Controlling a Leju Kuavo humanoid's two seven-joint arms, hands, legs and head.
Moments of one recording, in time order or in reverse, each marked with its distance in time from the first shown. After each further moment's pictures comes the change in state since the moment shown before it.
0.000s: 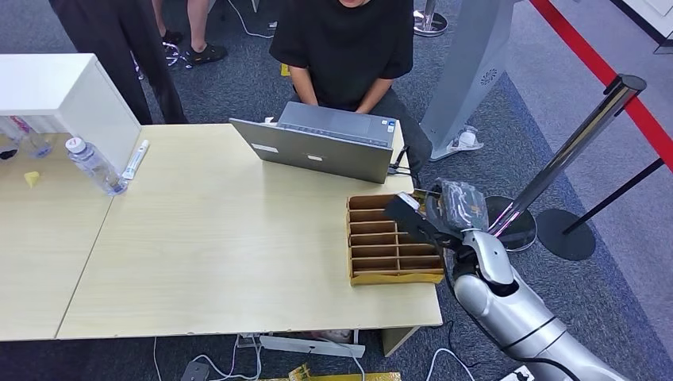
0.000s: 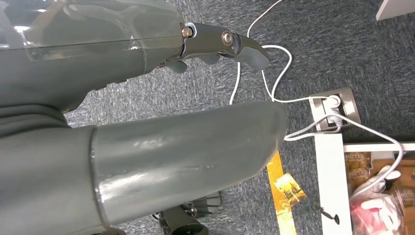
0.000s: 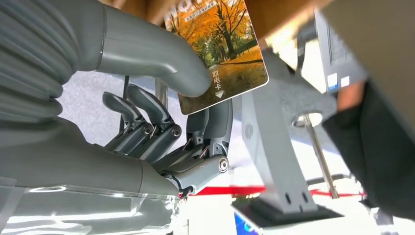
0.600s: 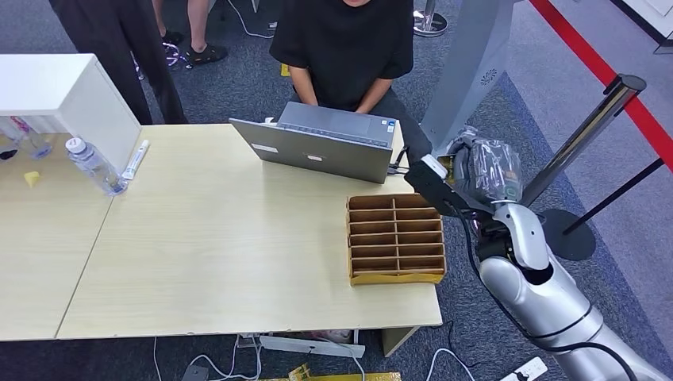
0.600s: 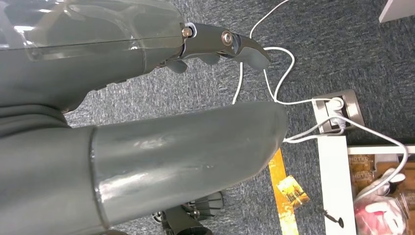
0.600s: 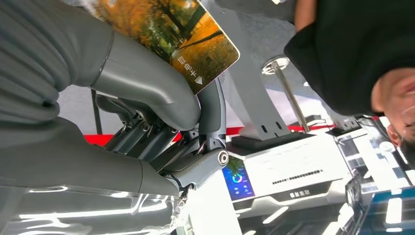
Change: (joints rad) left arm 0.010 0.000 0.000 0.000 0.002 0.010 -0.010; right arm -0.037 -0.075 -0.075 -0.256 0.034 0.024 0.040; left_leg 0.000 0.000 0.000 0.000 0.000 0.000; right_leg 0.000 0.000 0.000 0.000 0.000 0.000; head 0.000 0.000
